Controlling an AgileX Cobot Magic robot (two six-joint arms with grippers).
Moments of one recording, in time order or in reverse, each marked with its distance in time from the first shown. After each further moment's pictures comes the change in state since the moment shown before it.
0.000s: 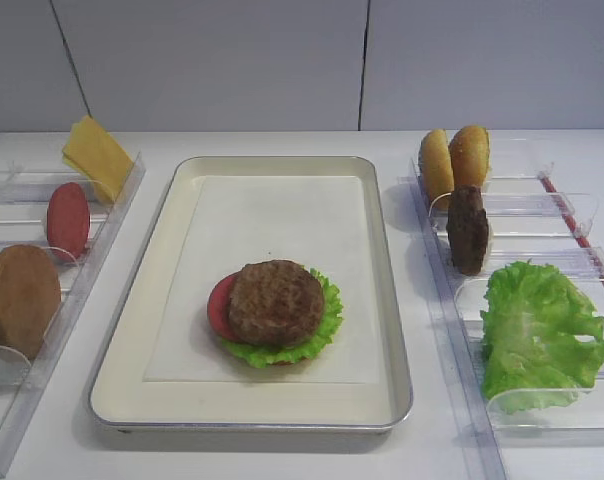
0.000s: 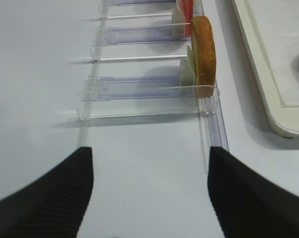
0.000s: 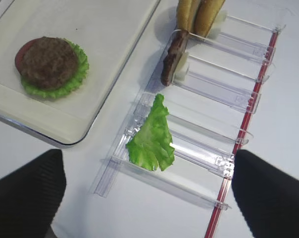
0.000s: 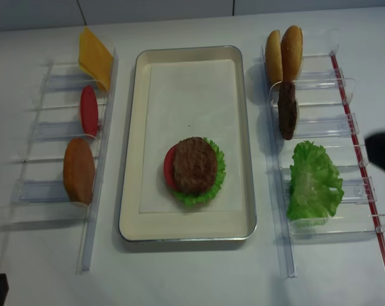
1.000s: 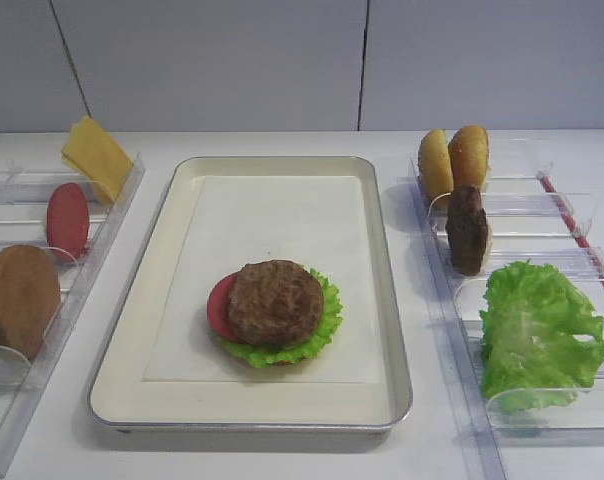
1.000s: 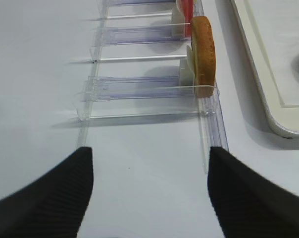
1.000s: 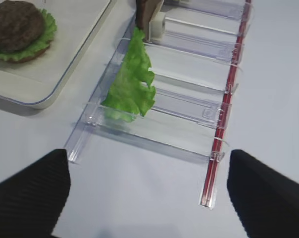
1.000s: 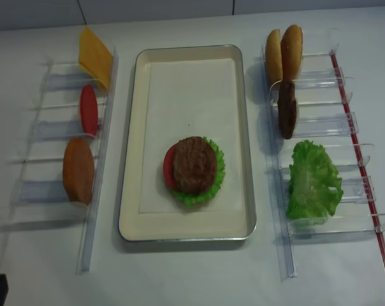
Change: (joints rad) left arm 0.000 0.000 0.000 0.000 0.000 0.000; right arm -0.069 -0.574 0.482 -0.035 -0.079 0.034
